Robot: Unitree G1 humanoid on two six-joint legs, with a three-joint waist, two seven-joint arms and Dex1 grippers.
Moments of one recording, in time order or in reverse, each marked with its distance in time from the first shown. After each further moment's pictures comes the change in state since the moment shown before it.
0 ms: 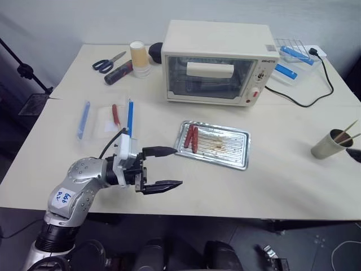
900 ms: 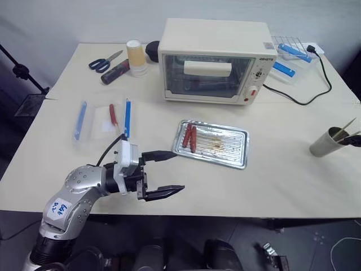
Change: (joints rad) left arm 0.084 0.003 0.017 -0.124 0.000 0.040 0.094; right arm -1.120 0.083 0.702 0.974 -0.675 -0.159 0.159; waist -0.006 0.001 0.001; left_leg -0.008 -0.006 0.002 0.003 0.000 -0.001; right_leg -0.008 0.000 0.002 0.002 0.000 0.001
